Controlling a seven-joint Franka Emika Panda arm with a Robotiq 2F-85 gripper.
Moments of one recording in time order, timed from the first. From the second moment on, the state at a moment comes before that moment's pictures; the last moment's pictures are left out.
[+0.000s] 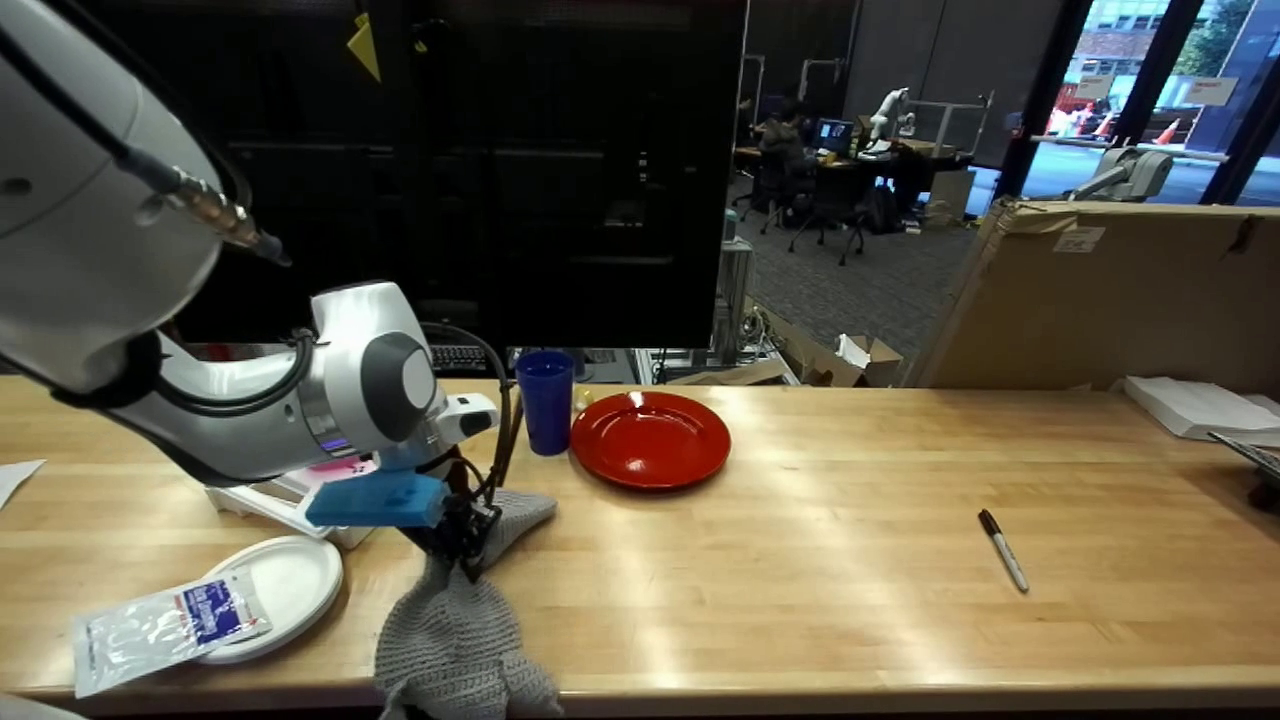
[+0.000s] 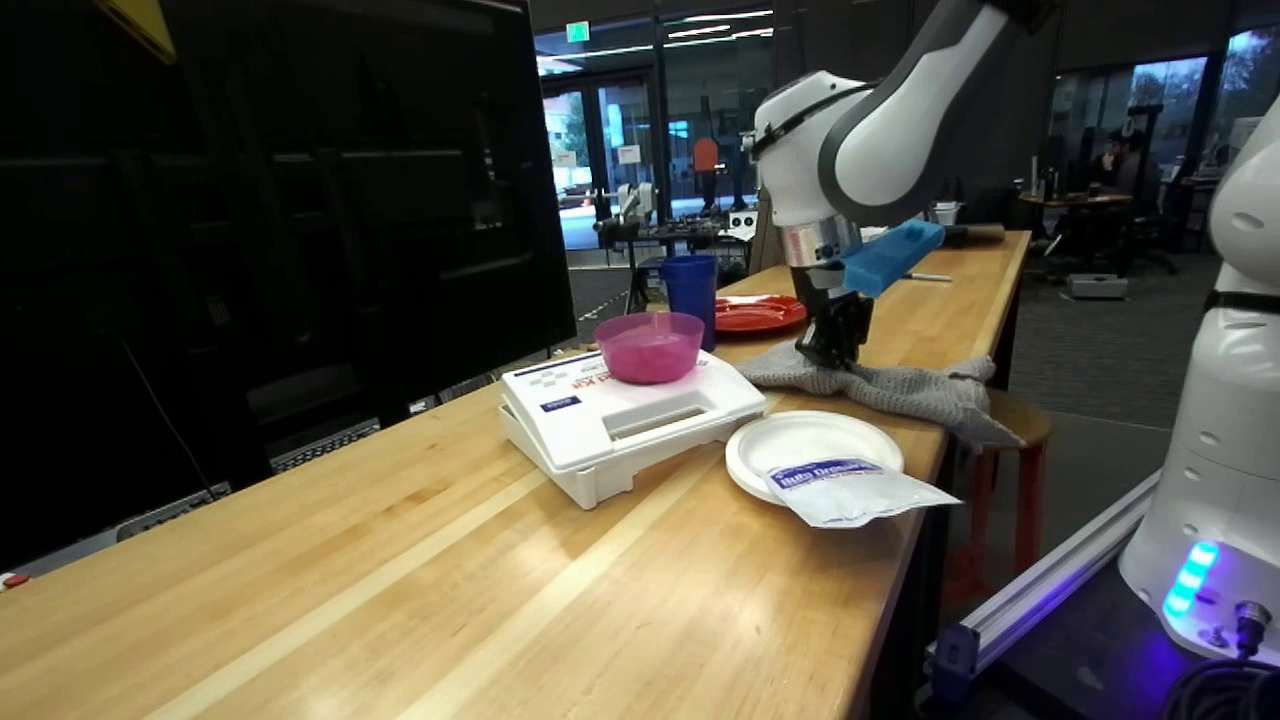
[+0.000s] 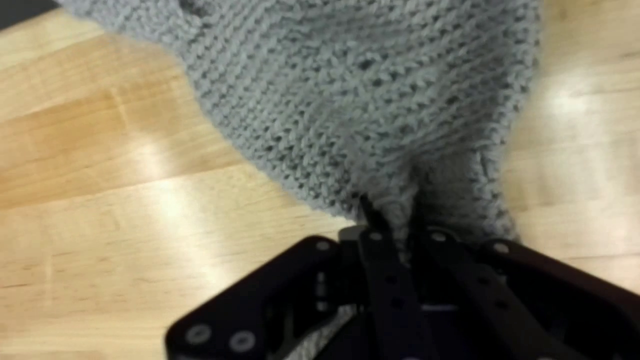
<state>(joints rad) 0.08 -0.29 0.26 -2.77 -0.25 2.39 0.40</state>
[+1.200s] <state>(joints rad) -0.24 -0.24 0.07 -2.77 -0.63 2.54 0.65</state>
